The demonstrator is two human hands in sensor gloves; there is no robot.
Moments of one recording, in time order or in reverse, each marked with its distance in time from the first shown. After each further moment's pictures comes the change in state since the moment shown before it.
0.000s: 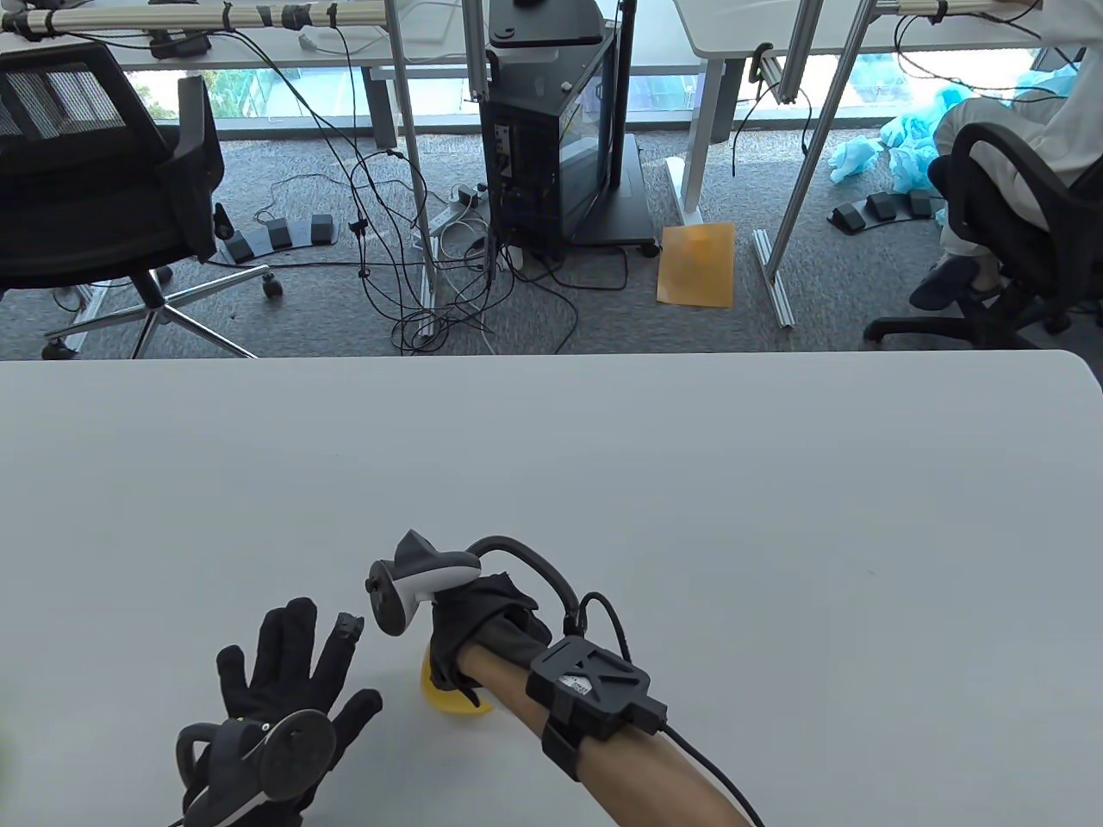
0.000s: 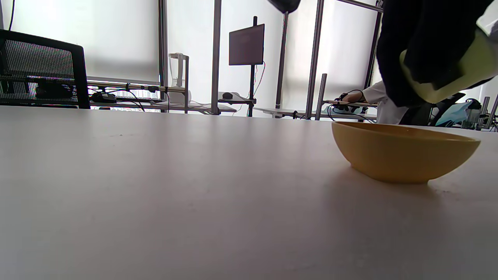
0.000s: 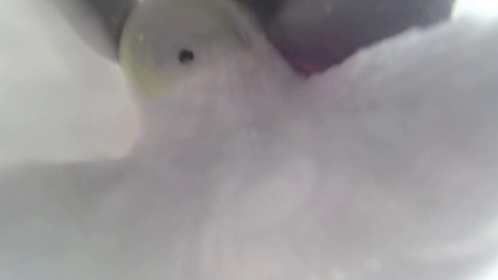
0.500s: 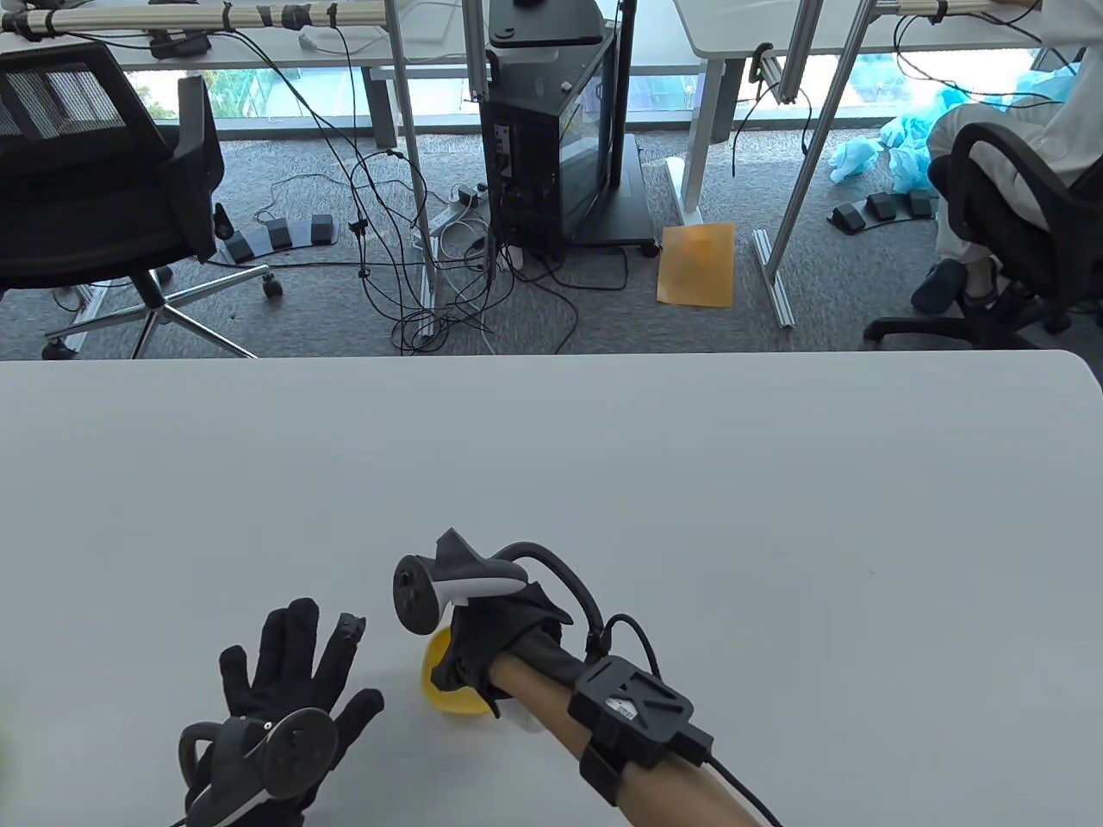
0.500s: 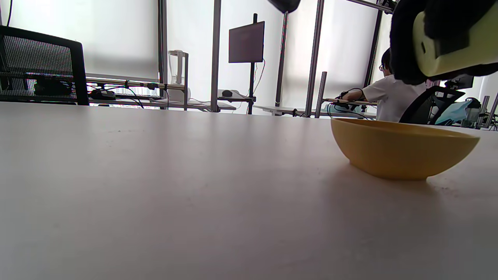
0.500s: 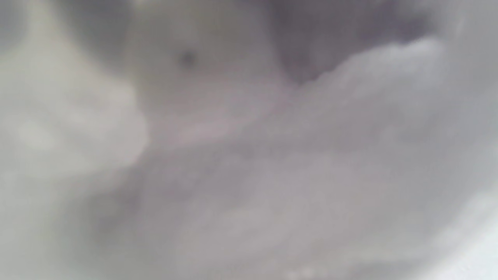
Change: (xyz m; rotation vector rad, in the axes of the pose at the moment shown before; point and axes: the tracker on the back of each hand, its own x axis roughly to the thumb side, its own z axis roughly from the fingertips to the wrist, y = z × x) left_hand 0.002 -0.001 -0.001 -0.006 -0.003 0.003; right_hand -0.021 0.009 0.037 -0.237 -0.059 -0.157
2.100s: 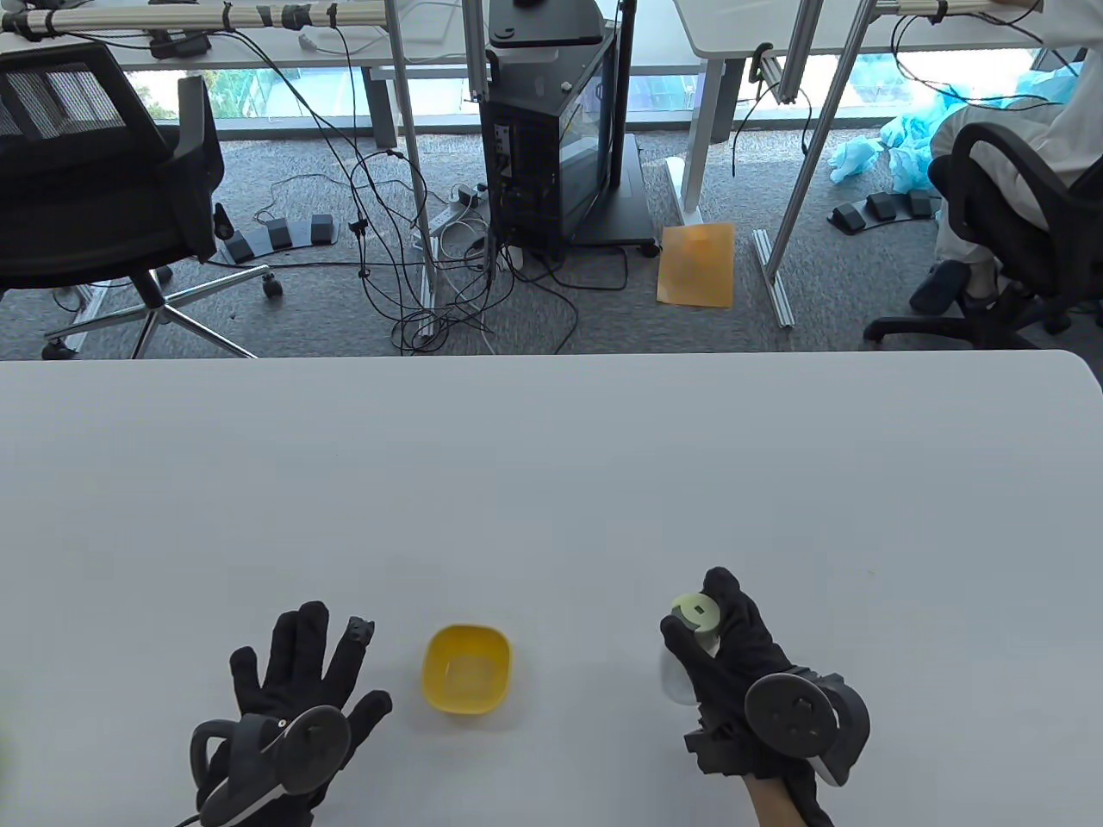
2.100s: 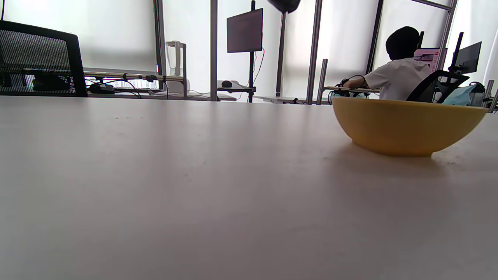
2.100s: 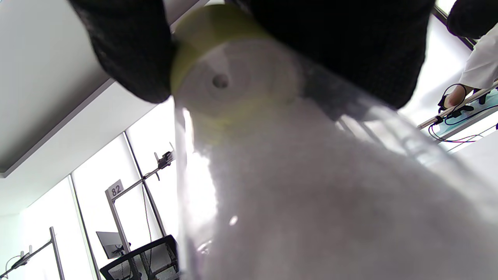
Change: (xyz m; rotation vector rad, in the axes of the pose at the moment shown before) left_hand 0.004 -0.010 -0.005 -0.038 0.001 -0.027; right_hand -0.164 0.150 0.154 -1.315 0.276 -0.503
